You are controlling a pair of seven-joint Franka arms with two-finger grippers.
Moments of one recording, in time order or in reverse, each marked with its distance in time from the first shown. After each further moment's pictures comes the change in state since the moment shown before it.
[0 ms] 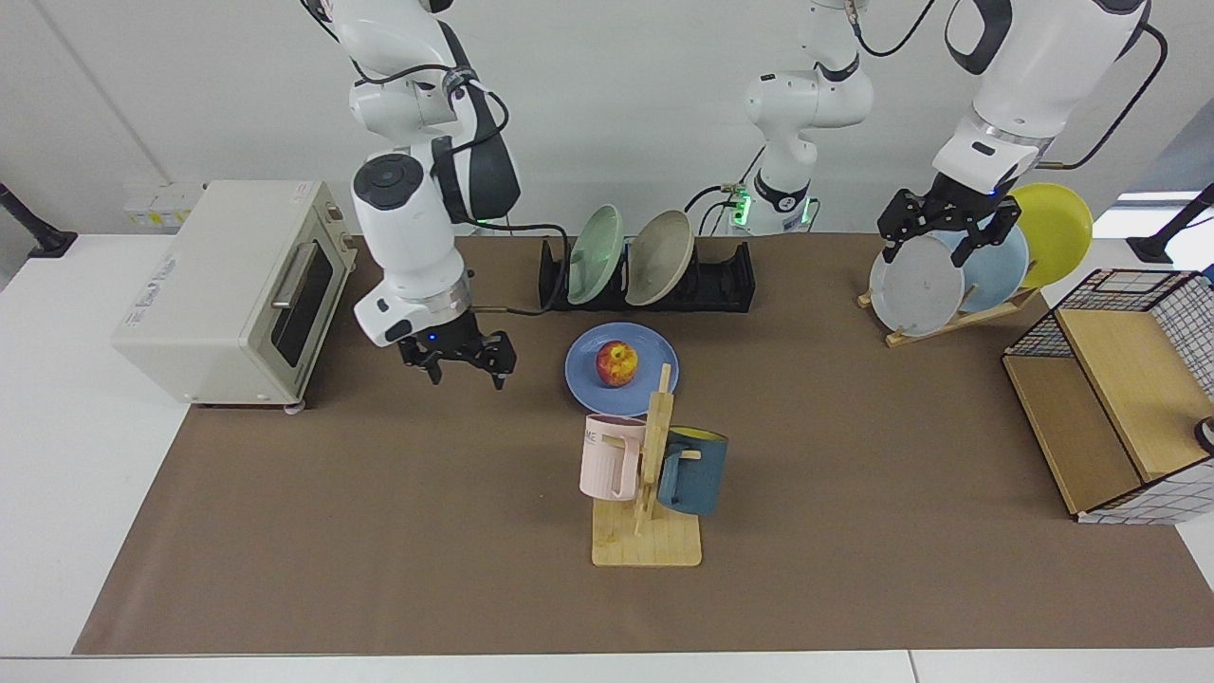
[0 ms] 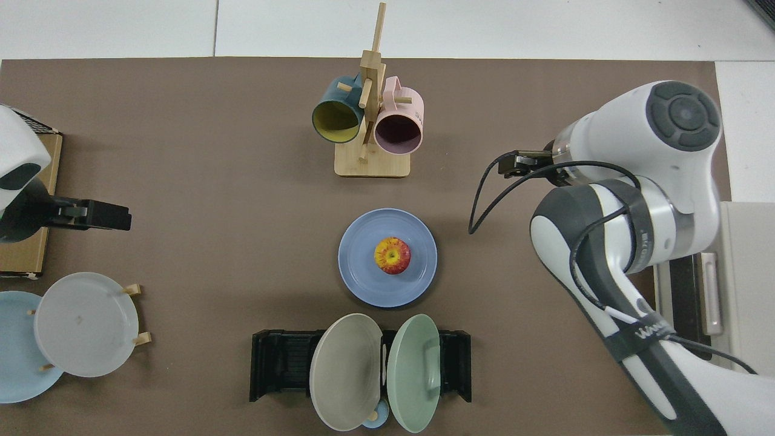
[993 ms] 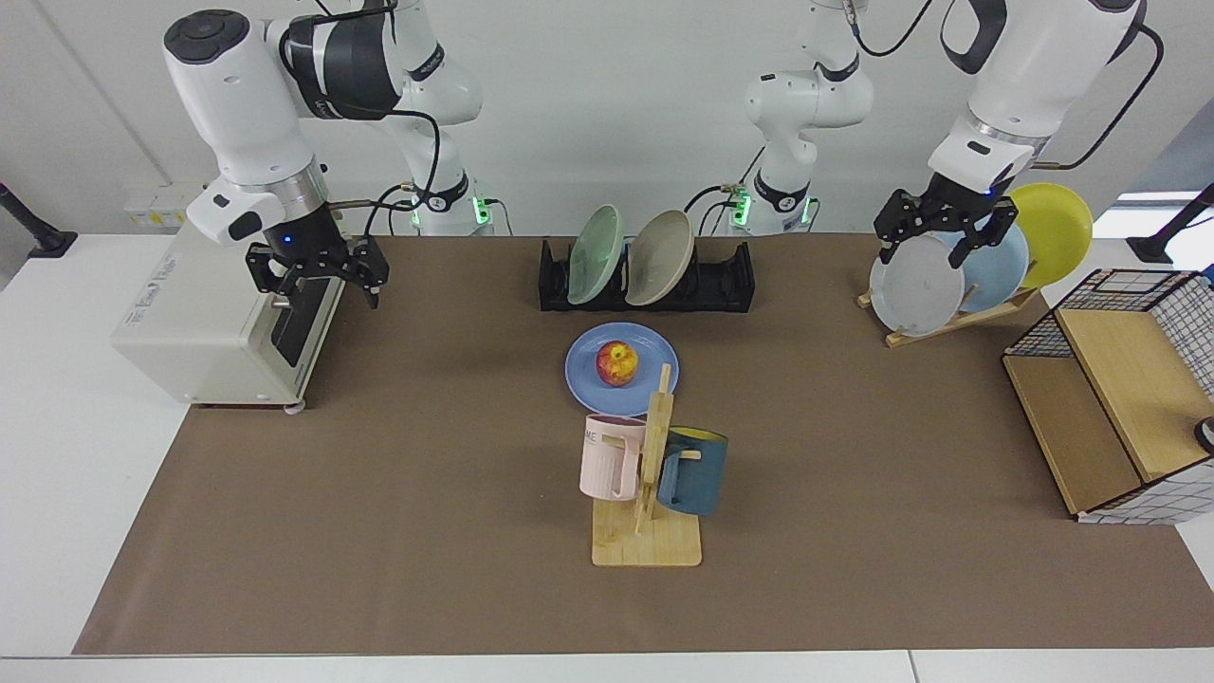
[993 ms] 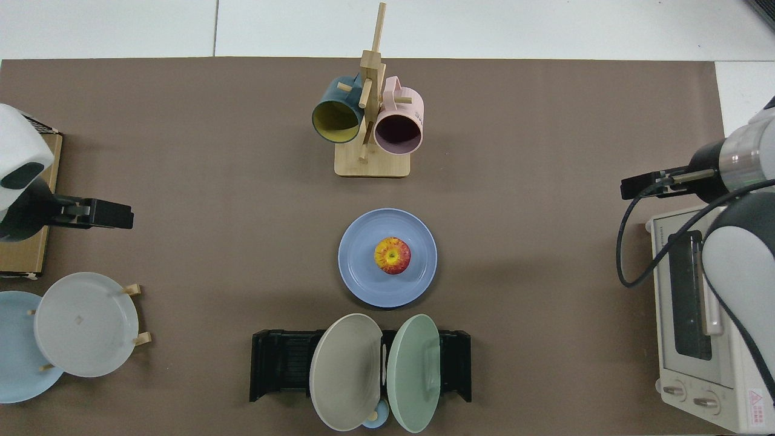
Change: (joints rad) left arm 0.001 0.000 -0.006 0.000 0.000 0.007 -0.004; right arm -0.179 -0.224 0.004 0.002 -0.032 -0.258 -0.375
